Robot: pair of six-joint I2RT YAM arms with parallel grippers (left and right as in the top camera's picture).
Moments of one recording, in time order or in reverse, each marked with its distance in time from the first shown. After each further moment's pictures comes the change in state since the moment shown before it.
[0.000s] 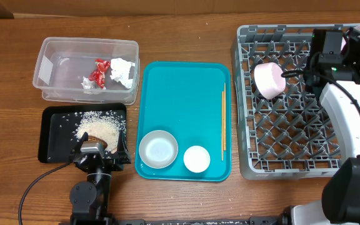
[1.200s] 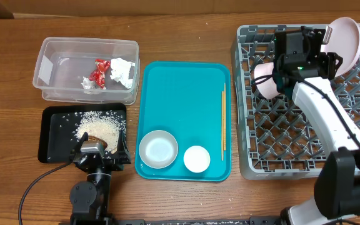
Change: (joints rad) left arm 0.000 0.000 0.000 0.000 0.000 0.000; right arm 0.203 0.037 0.000 0.011 -0.039 -0.122
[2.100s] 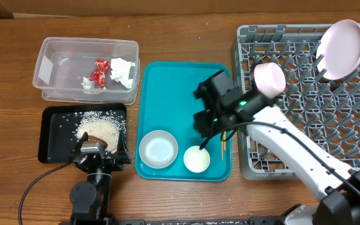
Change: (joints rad) left arm 0.000 0.000 -0.001 0.002 0.000 0.000; right arm 0.489 -0.103 -0.064 -0.365 -1.339 0.148
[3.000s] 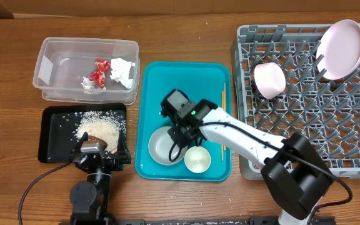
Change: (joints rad) left arm 0.000 0.000 0.000 0.000 0.000 0.000; right arm 0.179 0.300 0.081 0.107 0.186 -0.104
